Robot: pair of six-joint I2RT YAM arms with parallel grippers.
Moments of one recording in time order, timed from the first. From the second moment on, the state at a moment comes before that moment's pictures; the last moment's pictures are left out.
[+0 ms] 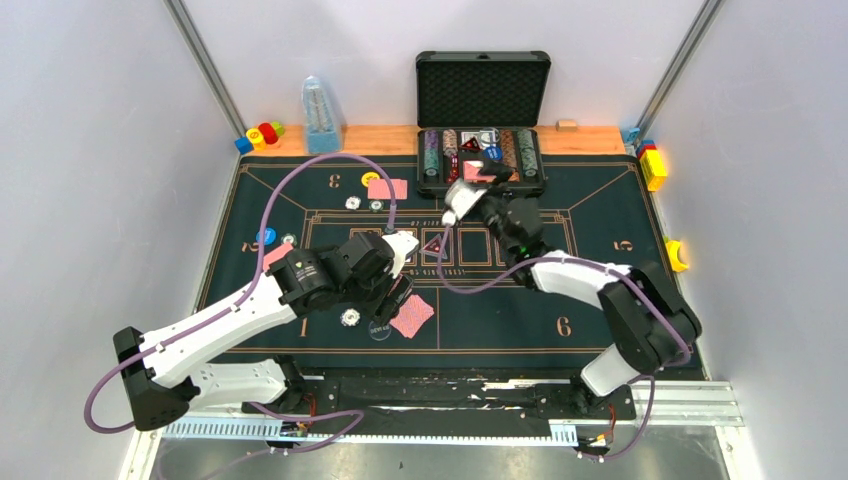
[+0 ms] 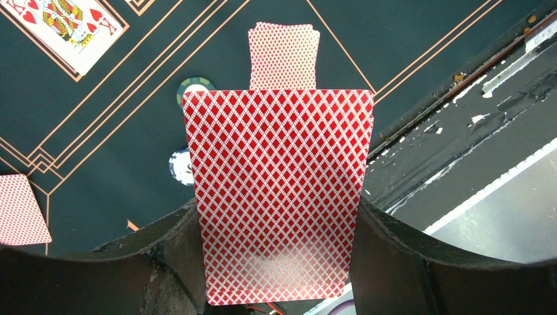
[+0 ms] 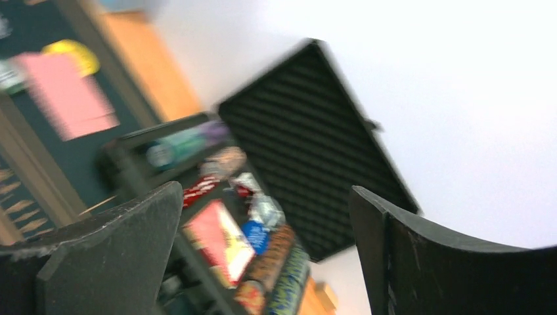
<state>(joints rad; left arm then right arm) -0.99 1.10 1.10 -0.99 -0.11 -0.27 0.60 1.59 0.73 0.92 -0.07 -0.96</state>
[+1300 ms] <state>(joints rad) -0.99 1.07 1.10 -0.98 -0.10 -0.27 0.75 2.09 1.44 -0.22 0.23 0.40</state>
